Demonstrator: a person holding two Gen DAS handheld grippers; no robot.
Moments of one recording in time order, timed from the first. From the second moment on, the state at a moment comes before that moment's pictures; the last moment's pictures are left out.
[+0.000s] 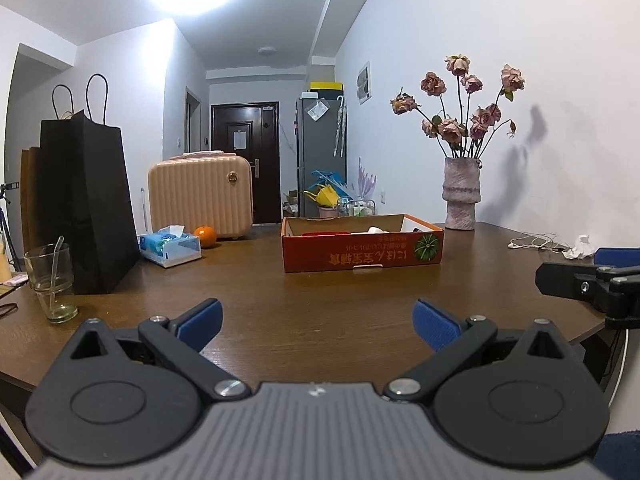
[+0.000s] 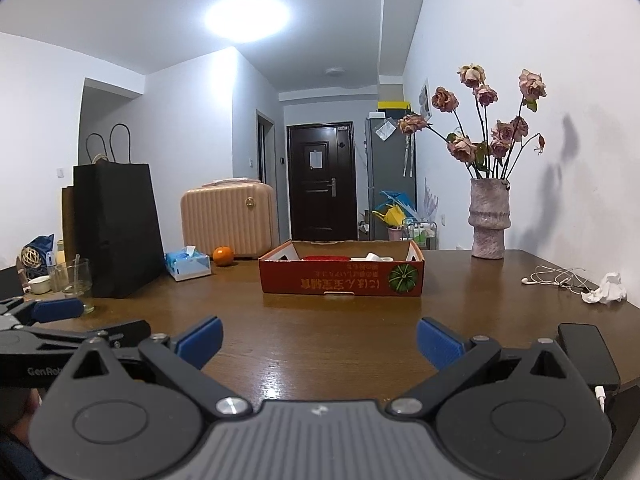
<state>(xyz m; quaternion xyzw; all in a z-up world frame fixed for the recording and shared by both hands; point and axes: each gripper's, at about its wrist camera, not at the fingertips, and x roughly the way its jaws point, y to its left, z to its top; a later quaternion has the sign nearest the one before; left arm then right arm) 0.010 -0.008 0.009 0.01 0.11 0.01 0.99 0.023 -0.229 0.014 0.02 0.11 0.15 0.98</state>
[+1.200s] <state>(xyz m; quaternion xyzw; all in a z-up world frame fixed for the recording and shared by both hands) 0.009 -0.008 0.007 0.02 0.11 0.01 0.99 0.030 -0.228 0.011 0.03 0.12 0.16 0.98</state>
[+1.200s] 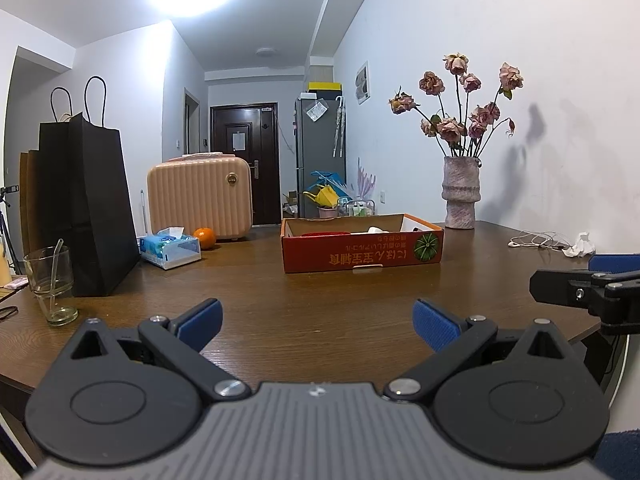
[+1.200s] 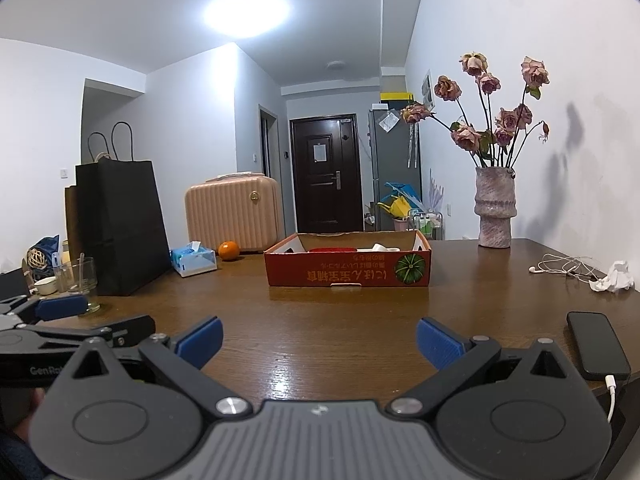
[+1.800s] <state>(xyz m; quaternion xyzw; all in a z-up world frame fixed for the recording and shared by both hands) 0.009 -0.007 0.008 0.02 0.11 0.01 0.99 0.027 -0.231 0.011 0.03 0.12 0.16 0.98</state>
